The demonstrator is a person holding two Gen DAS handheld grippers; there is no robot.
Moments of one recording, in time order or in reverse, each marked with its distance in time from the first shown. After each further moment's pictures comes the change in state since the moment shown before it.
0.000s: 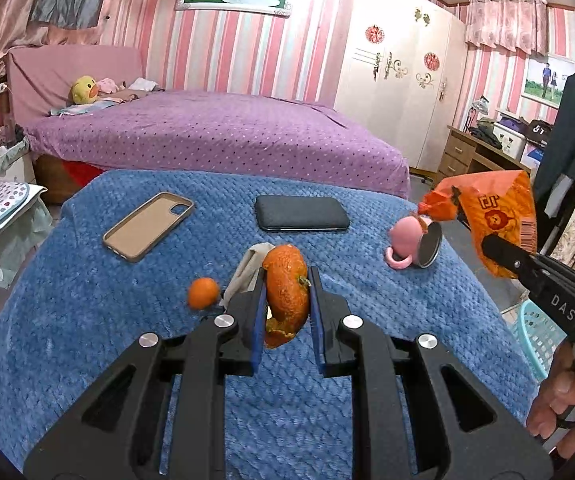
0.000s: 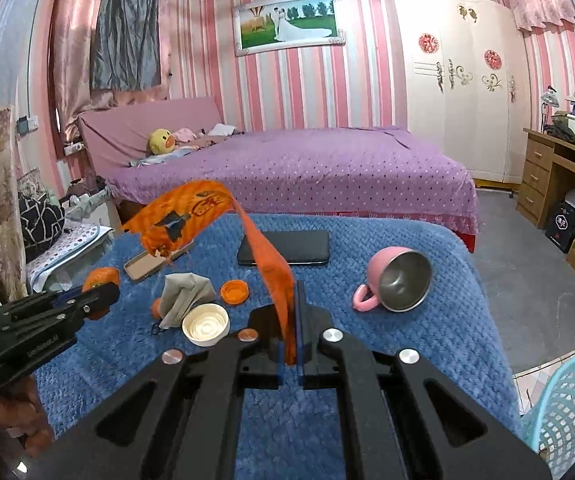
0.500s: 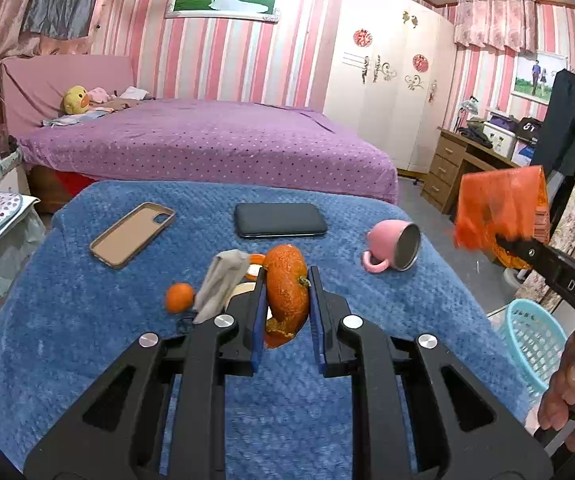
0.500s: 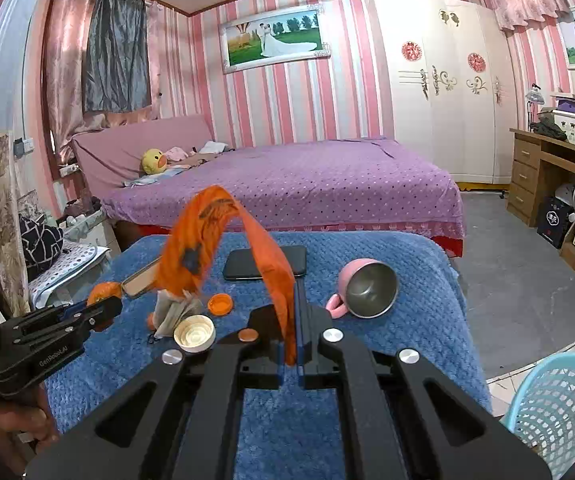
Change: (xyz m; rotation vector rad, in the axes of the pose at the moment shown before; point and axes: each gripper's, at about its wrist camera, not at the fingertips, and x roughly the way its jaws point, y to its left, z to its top) left arm -0.010 -0.029 0.002 0.026 -0.020 -0.029; right arm -0.034 -0.032 0.007 0.045 -0.047 -0.013
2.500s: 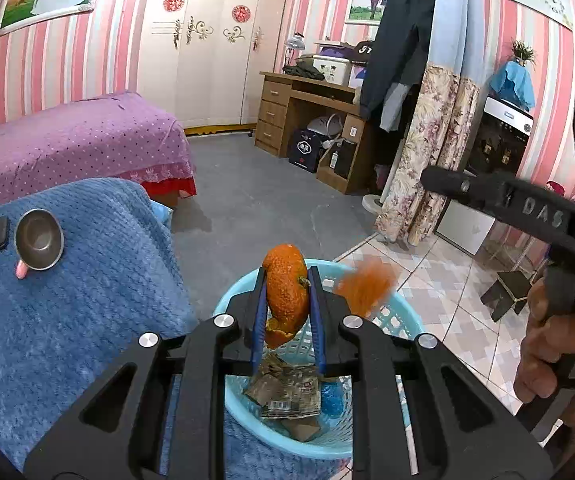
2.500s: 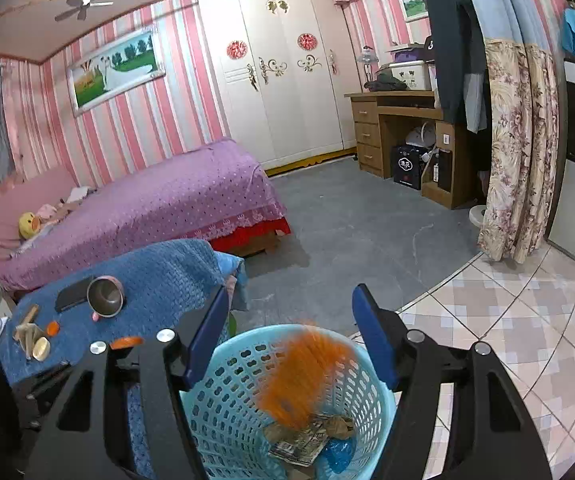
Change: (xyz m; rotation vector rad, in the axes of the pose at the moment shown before) left arm 0.043 -0.376 -0.072 0.299 0.141 -0.491; right arm -0.164 -0.307 -0.020 0.319 -0.023 -0.432
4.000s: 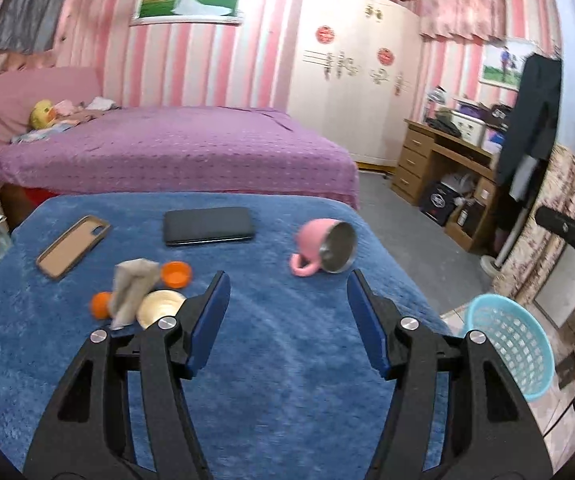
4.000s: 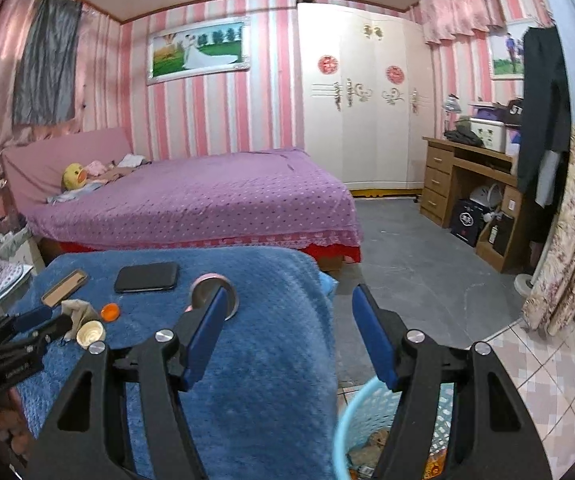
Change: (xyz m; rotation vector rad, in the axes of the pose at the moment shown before) left arm -0.174 0.255 -0.026 -0.240 -0.140 0.420; right arm -0.002 0.229 -0.025 -0.294 -0.047 0.142
